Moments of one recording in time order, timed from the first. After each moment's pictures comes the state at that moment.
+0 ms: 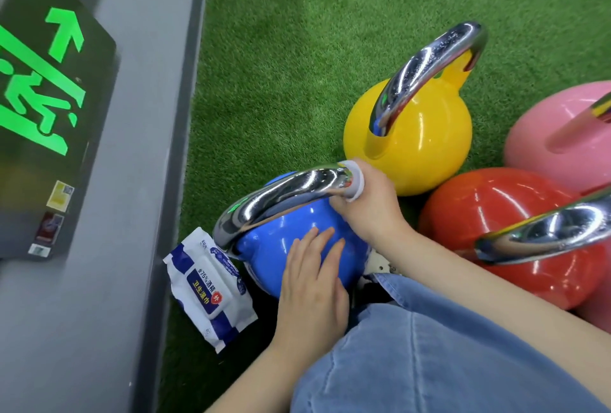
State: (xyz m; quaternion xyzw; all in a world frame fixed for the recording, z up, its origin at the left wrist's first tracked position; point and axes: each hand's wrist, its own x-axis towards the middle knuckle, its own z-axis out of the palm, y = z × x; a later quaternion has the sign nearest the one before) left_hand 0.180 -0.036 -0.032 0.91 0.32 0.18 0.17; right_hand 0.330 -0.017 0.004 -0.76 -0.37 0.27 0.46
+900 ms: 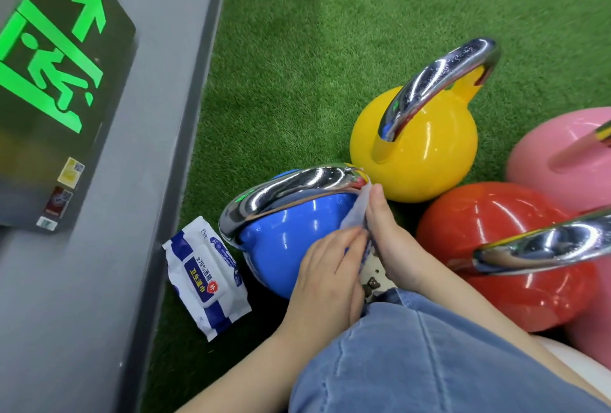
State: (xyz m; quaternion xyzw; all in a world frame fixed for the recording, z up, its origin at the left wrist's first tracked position) left_hand 0.200 -0.039 -0.012 0.92 0.27 0.20 0.21; right_hand 0.327 -0.059 -0.001 -0.67 -0.20 0.57 0.43
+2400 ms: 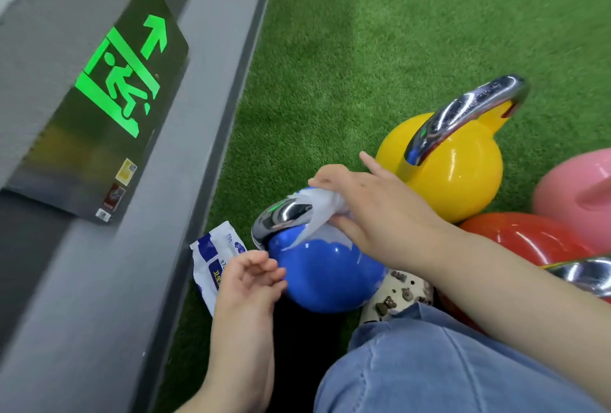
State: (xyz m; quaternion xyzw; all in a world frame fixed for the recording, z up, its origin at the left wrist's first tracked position) left_hand 0.151 -0.027 0.079 0.33 0.56 0.41 0.64; right_hand 0.328 -0.013 0.076 -0.63 -0.75 0.15 0.14
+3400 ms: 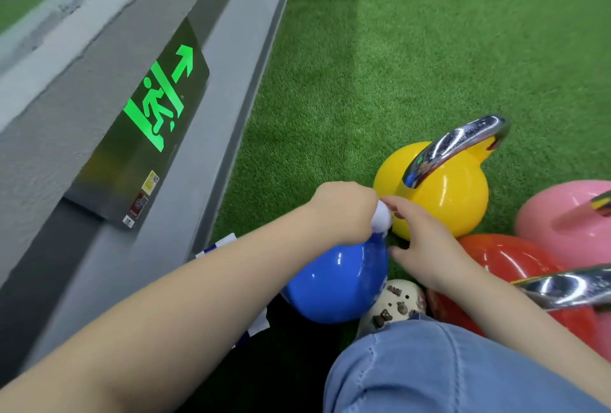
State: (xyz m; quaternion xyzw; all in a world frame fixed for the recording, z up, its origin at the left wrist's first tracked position) left_hand 0.252 0.060 0.100 0.95 0.26 -0.15 0.06; right_hand 0.351 -0.049 0.058 -0.77 -0.52 0.28 0.23
